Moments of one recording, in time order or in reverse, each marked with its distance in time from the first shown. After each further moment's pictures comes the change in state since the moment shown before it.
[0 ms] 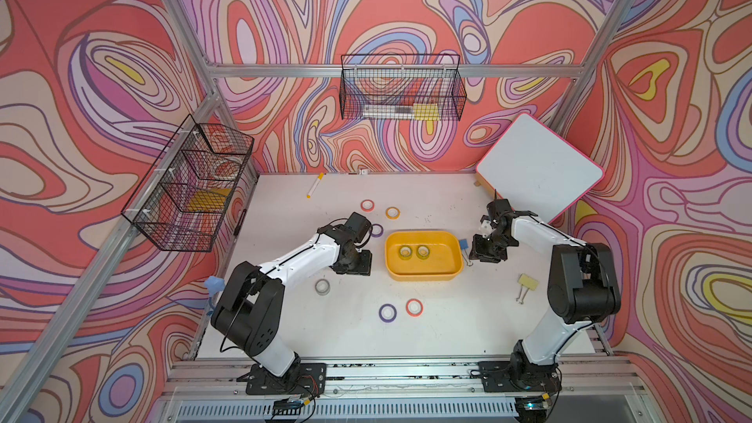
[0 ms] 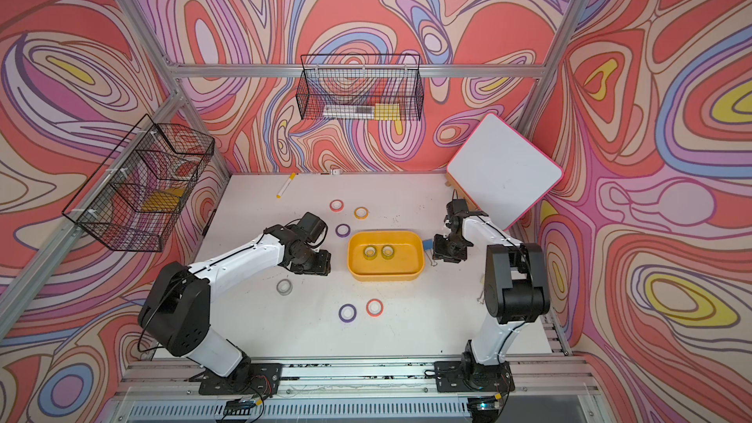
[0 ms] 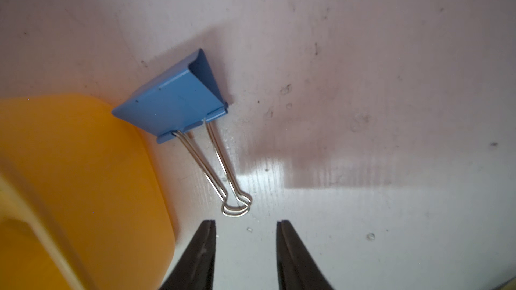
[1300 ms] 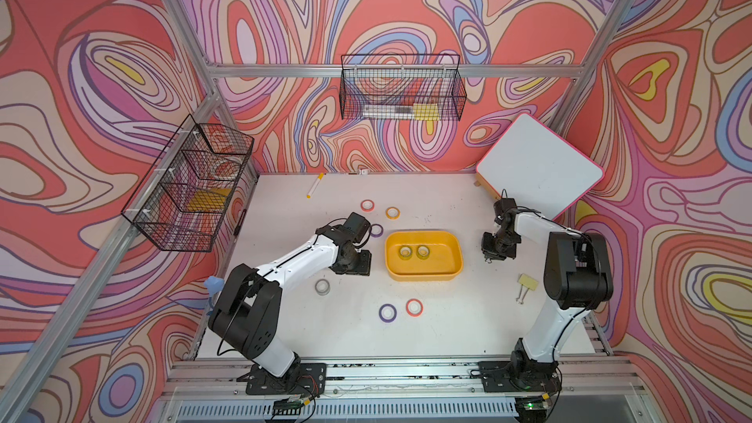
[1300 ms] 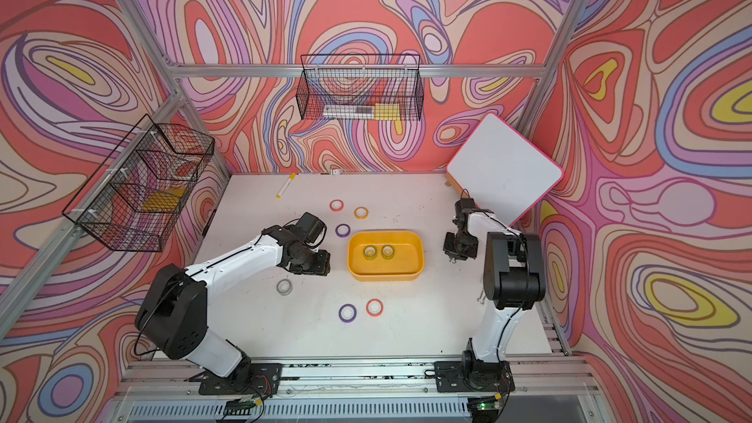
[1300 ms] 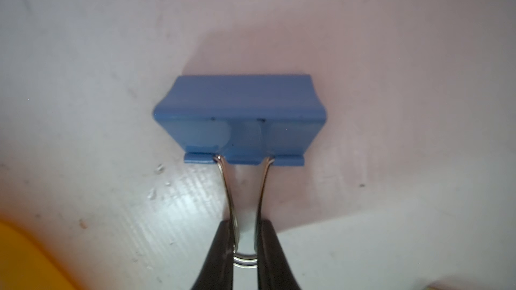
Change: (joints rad) left arm 0.001 -0.019 -0.009 0.000 -0.002 0.000; right arm -0.120 0.113 0.060 0.024 0.160 0.060
